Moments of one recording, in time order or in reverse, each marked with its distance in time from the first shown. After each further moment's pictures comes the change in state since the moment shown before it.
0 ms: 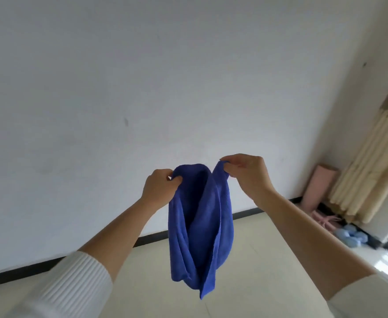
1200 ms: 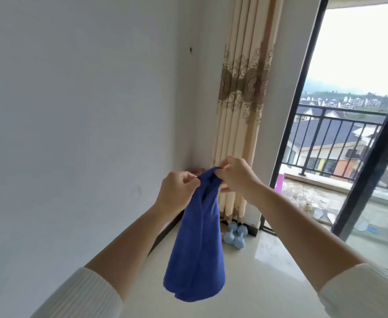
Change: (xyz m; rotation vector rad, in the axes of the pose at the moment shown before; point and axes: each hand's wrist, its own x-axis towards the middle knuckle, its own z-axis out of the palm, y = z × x) left_hand 0.418 0.399 0.738 -0.325 -0.664 0.392; right_hand 0.456 0.378 -0.623 -0.274 0.519 0.388
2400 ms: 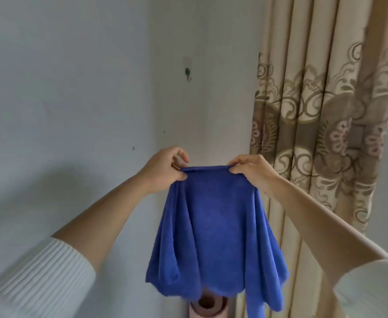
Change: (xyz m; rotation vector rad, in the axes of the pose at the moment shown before) left_hand 0.854 -0.068 0.005 0.326 0.013 0.245; right_hand 0.855 0.040 -0.039 0.048 -0.034 -0.236
